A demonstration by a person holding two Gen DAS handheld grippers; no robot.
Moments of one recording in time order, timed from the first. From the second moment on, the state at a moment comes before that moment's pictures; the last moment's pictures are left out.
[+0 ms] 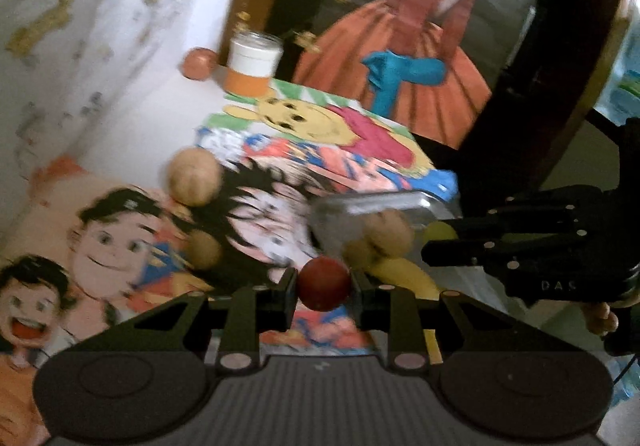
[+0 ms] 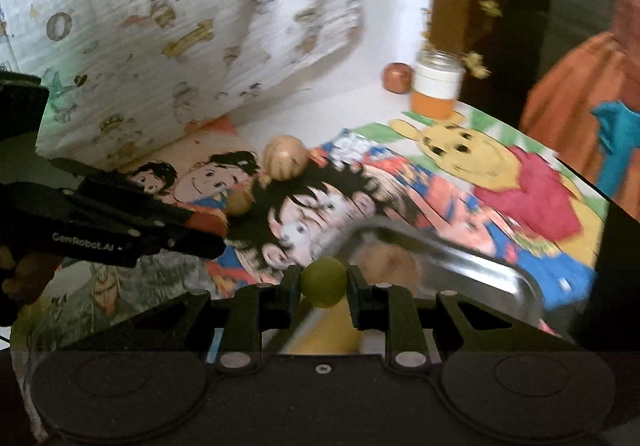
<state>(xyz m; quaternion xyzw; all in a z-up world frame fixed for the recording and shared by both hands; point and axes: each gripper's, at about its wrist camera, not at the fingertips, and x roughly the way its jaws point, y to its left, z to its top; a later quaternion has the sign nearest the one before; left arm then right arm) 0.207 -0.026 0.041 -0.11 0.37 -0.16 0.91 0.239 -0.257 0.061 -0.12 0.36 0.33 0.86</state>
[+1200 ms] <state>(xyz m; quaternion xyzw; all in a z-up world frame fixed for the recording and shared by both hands) 0.154 -0.144 0.011 -0.03 0.44 -0.26 0.86 0.142 -0.353 0.007 -0.04 0.39 0.24 0.89</state>
